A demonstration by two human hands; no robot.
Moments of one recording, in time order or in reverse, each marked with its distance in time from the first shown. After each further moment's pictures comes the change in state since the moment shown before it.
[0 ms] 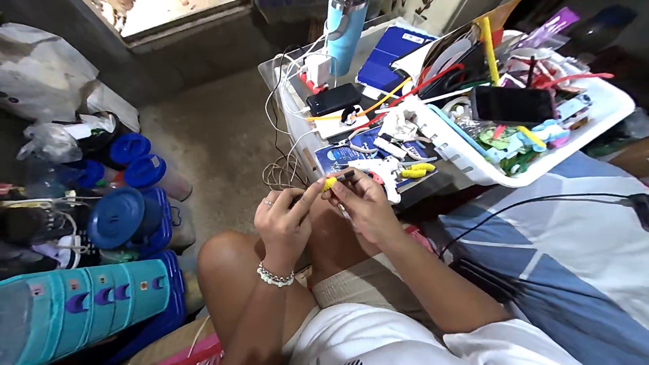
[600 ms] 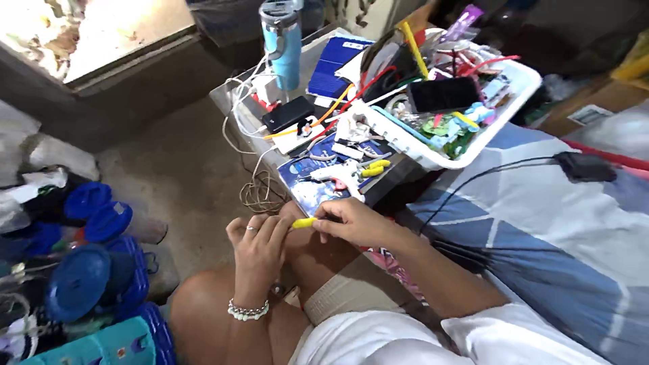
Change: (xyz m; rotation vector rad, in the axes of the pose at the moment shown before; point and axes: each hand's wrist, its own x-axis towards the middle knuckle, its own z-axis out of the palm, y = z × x) left_hand 0.001 0.001 0.000 0.102 -0.311 0.256; right_hand -0.019 -0.029 -0.058 -0.668 -0.350 0.225
